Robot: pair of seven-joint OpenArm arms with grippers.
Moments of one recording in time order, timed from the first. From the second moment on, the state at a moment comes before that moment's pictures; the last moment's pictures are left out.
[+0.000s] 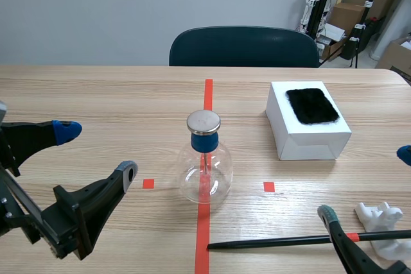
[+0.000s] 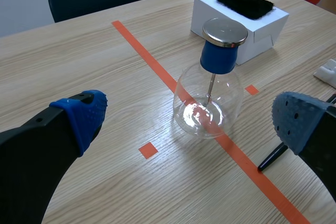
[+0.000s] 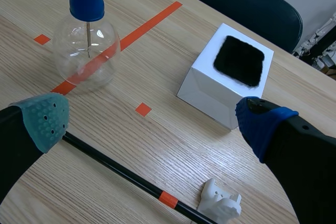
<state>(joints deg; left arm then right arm) 38.4 -28.3 -0.7 109.7 -16.6 -27.0 -12.7 -63.1 30.5 9.2 117.8 1.0 8.0 24.9</state>
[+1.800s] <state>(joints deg) 26.0 -28.3 -0.7 74.0 -0.8 -32.5 -50.8 -49.1 50.5 9.2 119.5 -4.7 27.8 -9.7</state>
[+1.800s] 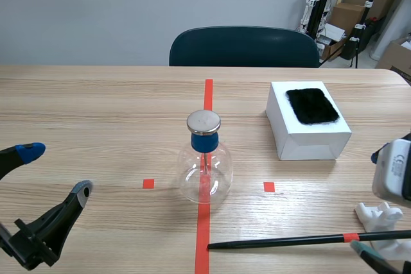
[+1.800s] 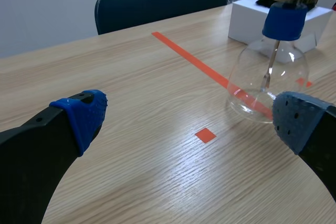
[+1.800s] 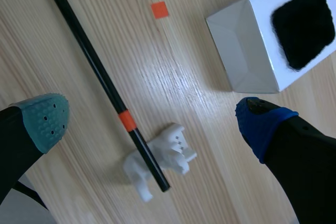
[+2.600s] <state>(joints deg) 14.2 -27.3 0.6 58.2 10.4 -40.8 -61.3 -20.7 53.3 -17.2 118.1 -2.0 45.3 -40.5</state>
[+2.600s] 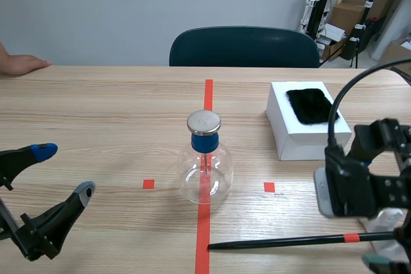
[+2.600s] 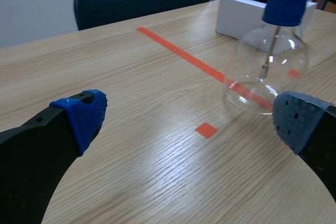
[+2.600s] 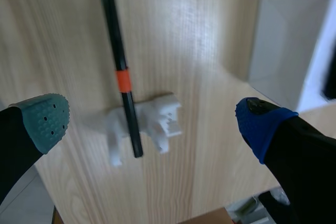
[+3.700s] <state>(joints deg) 12.0 -28.3 4.2 58.1 20.9 -41.1 -66.5 1.2 56.5 -38.1 97.1 0.1 45.3 -29.6</state>
